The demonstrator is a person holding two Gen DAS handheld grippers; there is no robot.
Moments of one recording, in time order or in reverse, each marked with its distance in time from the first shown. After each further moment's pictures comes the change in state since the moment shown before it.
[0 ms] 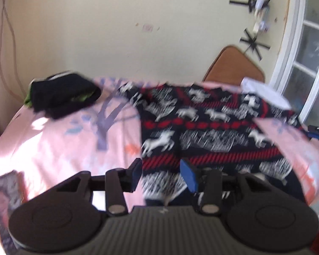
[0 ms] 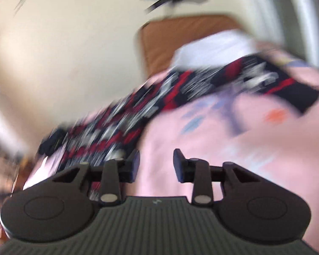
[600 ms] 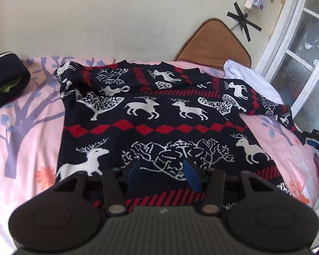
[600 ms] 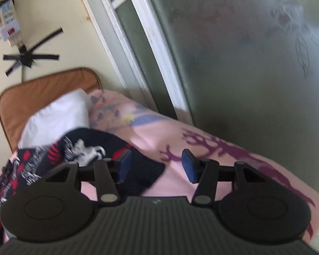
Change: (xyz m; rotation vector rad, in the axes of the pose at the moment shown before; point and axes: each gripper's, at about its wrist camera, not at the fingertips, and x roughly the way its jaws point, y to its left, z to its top) left arm 0.143 -0.043 0.024 -0.020 0.156 -0.143; right arm 0.020 -0.105 0.041 -0.003 -0.193 -0.546
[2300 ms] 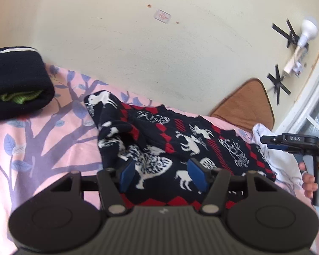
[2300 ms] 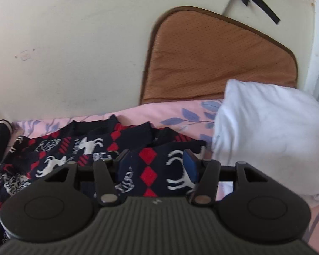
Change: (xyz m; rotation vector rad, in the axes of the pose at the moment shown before) left arm 0.030 0.096 0.043 -0.241 -0.244 -0.008; right arm 0.053 0.352 -0.011 -0.512 0.253 0.494
